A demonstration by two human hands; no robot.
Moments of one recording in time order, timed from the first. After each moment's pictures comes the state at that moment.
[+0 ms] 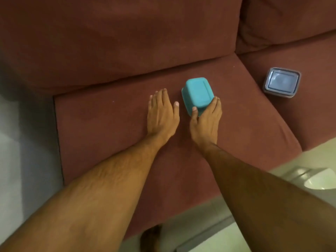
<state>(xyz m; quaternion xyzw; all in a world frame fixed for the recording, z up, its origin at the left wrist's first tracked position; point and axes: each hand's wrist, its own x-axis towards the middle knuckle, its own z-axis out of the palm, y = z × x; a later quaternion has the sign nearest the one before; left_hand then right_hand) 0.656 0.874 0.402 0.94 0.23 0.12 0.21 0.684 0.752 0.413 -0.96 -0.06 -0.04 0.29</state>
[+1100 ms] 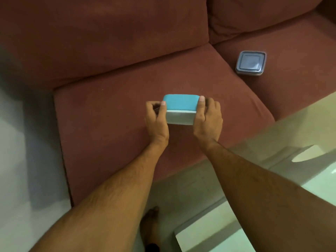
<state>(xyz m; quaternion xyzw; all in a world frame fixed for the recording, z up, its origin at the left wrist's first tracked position) 0.565 0.768 0.426 0.64 0.29 0.30 0.64 0.603 0.648 0.460 -0.91 -0.01 -0.07 0.41</state>
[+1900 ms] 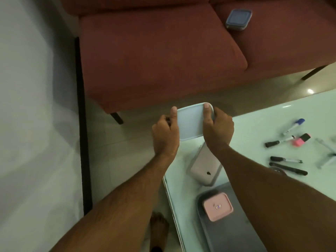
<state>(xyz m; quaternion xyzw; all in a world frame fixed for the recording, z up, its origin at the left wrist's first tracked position) 0.236 0.484 0.448 0.74 0.43 0.20 0.47 0.322 0.372 0.459 -0.94 -0.08 -0.05 0.34</state>
